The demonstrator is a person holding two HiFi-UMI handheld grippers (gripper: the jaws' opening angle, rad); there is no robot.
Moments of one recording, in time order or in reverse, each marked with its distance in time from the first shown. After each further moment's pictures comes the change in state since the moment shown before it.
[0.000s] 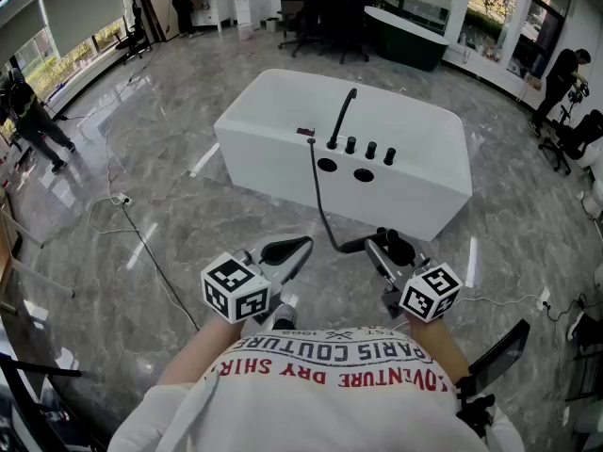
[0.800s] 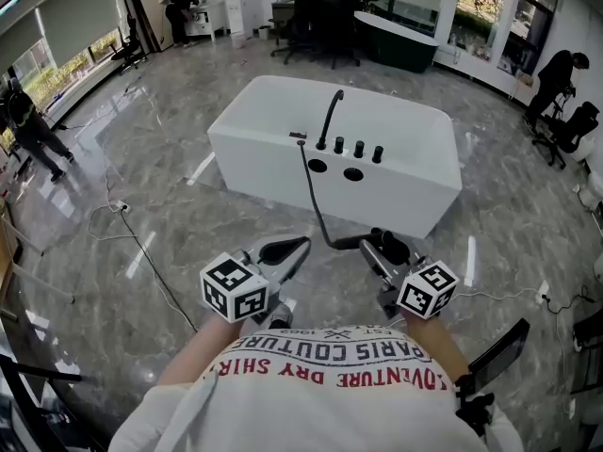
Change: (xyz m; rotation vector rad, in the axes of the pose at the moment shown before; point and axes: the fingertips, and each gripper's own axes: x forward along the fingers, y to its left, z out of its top) left arm 0.008 -0.038 -0.003 0.021 0.011 -0.011; right arm -0.036 0.004 -0.001 0.067 -0.033 0.027
